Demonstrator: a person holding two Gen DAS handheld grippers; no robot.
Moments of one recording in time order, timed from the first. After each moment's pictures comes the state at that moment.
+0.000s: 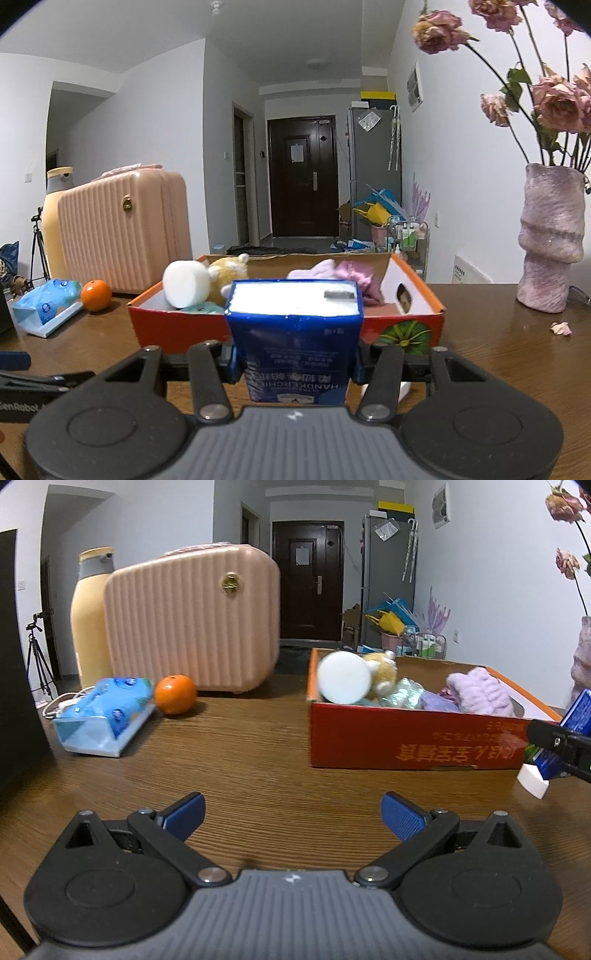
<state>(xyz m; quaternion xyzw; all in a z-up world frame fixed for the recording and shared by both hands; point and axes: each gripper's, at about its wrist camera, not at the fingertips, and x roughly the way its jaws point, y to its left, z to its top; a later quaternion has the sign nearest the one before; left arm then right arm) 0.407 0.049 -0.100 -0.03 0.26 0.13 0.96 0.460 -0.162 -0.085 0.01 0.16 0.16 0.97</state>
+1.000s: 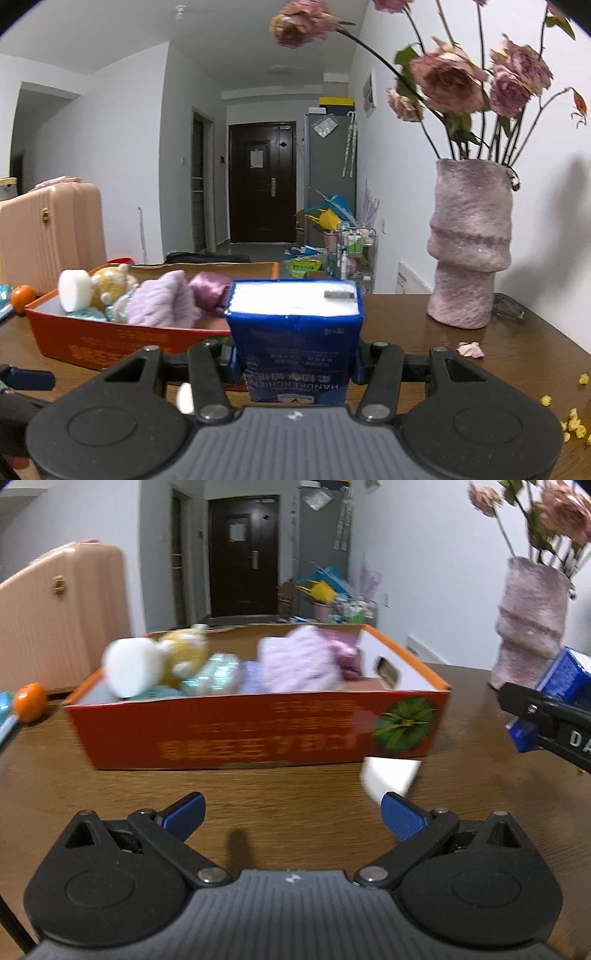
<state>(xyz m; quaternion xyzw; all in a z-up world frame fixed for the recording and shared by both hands) 0.490 -0.113 -0.116 -0.01 0.31 0.03 0.95 0.506 -0.291 -0.089 0.01 0.15 0.10 0.98</state>
